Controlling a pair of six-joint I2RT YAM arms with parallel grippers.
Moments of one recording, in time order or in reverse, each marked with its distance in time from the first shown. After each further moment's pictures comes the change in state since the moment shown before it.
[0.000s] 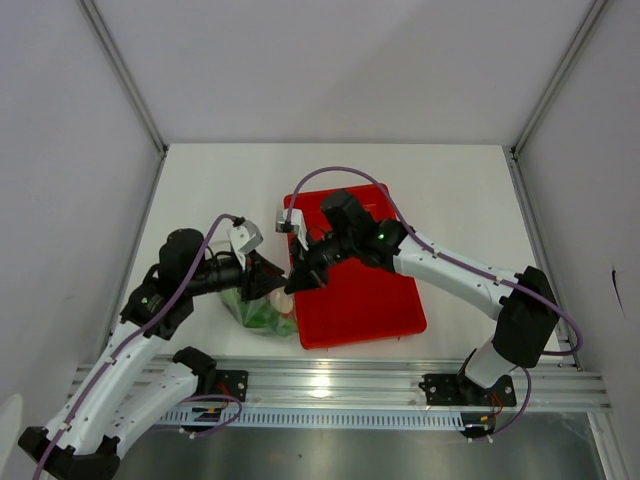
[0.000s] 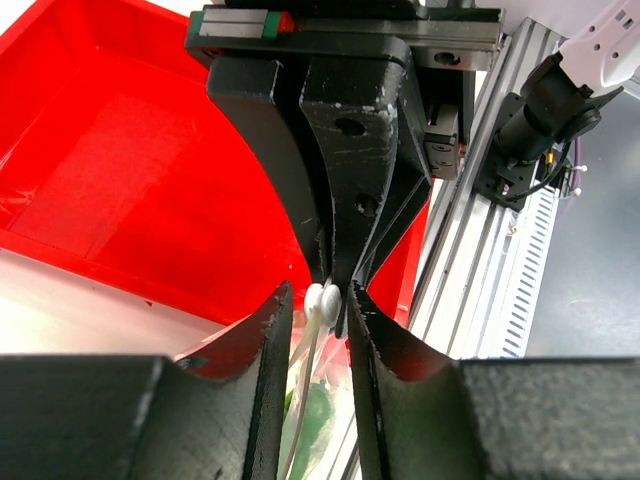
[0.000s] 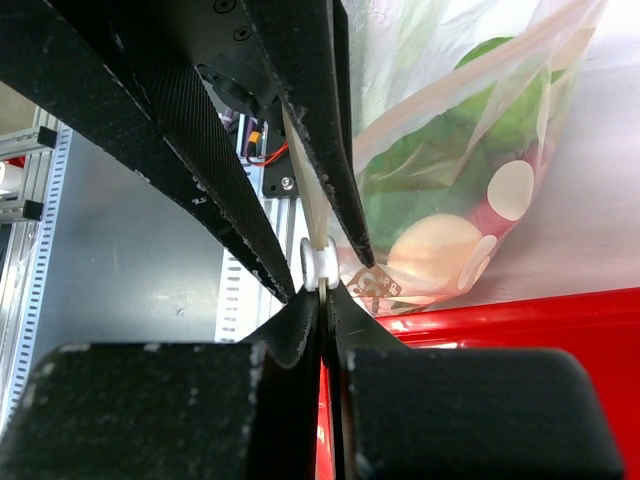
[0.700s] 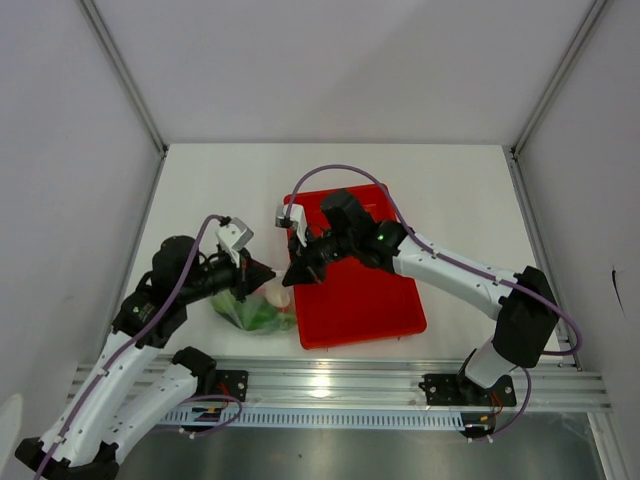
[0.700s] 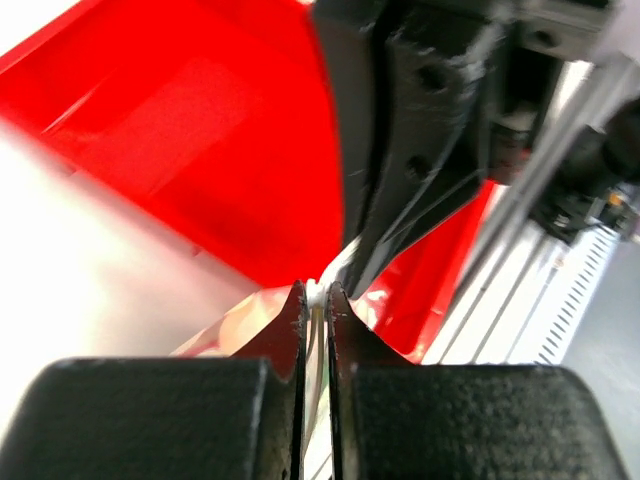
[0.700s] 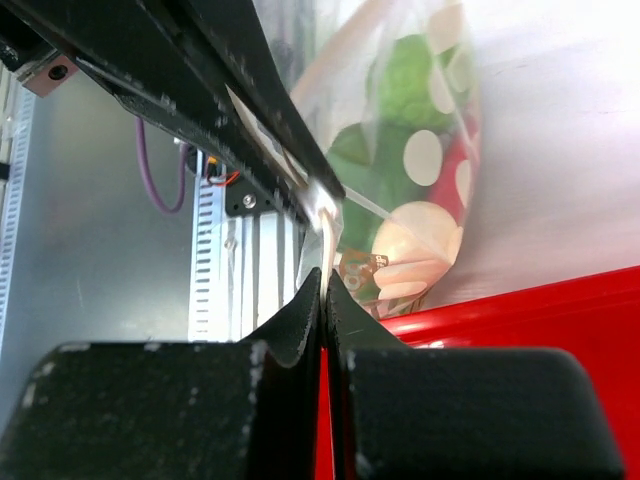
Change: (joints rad) left arm -0.004 -0.048 0.004 -0.067 -0.193 -0.073; right arm -0.002 0.000 -0.006 0.041 0.093 0.022
